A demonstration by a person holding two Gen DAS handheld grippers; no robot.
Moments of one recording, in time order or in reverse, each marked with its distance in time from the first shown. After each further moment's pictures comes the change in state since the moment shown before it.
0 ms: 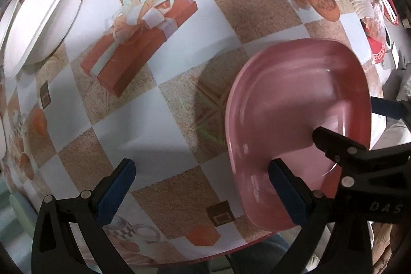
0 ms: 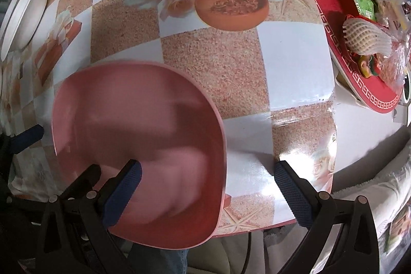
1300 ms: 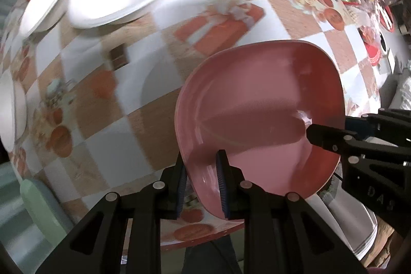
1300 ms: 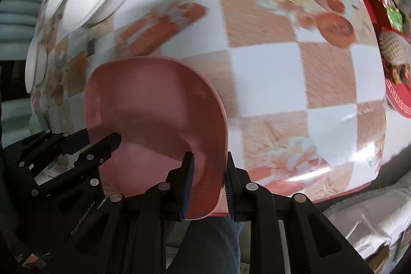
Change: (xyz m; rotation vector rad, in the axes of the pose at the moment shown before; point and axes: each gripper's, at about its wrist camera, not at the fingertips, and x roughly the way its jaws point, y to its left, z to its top) left arm -0.042 0.074 -0.048 -0.025 -0.050 -0.022; right arm -0.029 0.101 -0.009 -0.062 -0.009 0.151
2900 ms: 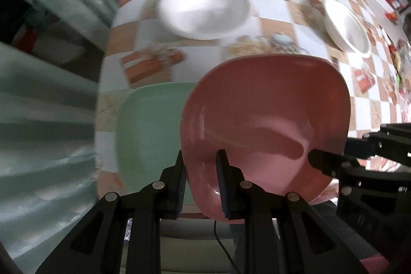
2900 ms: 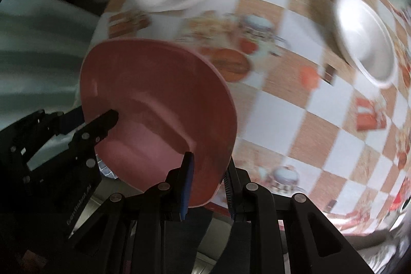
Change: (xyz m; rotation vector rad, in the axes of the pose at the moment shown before) left arm -0.059 0.250 -0.155 -0.457 -0.137 0.109; right arm 0.034 0.297 -0.022 -0.511 0.045 -0.051
